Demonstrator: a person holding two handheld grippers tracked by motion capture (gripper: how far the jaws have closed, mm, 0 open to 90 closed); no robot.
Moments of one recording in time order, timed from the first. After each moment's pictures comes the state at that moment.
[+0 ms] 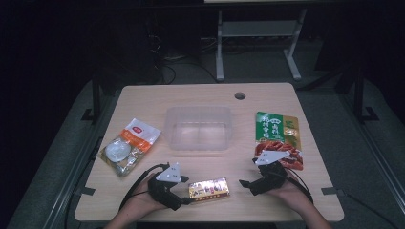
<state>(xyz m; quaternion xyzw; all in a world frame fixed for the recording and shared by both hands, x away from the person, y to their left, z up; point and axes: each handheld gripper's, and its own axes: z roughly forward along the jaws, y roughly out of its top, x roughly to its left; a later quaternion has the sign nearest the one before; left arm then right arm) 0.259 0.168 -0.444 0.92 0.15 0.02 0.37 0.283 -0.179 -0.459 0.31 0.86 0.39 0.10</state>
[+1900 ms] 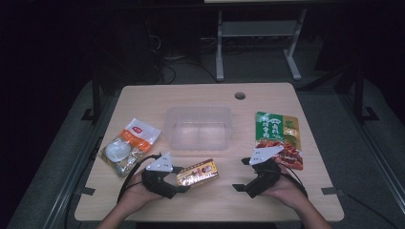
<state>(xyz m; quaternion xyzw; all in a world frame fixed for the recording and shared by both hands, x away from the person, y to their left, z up) 0.279 0.196 -0.430 0.89 0.16 0.02 0.42 0.285 -0.158 -0.433 0.22 0.88 0.43 0.03</state>
